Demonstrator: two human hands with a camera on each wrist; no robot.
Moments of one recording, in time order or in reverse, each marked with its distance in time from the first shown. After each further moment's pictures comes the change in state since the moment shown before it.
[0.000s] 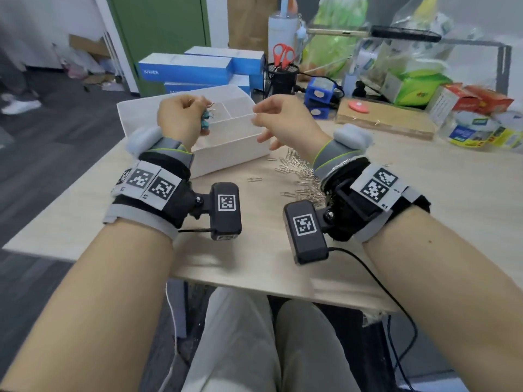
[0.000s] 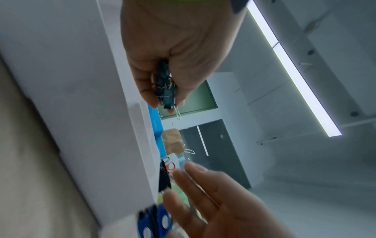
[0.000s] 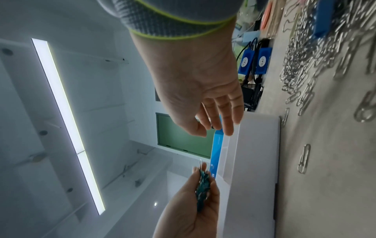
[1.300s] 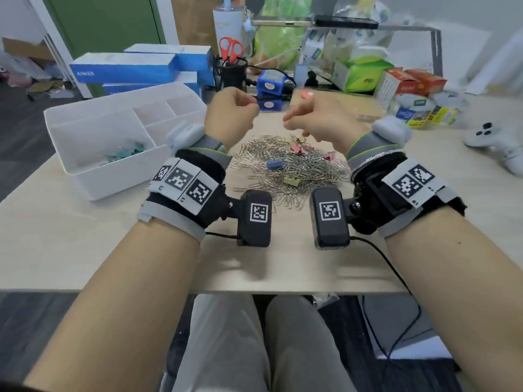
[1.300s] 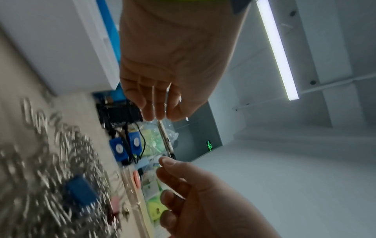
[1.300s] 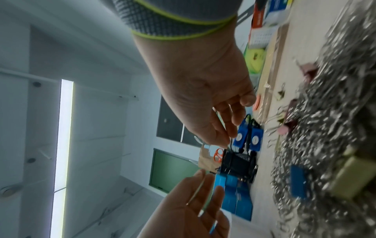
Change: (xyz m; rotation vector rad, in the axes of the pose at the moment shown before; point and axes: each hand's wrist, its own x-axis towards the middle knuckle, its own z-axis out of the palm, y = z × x) left_hand -0.062 0.054 0.115 0.115 -0.373 0.096; right_hand -0.032 0.045 -0.117 -0.291 0.142 0.137
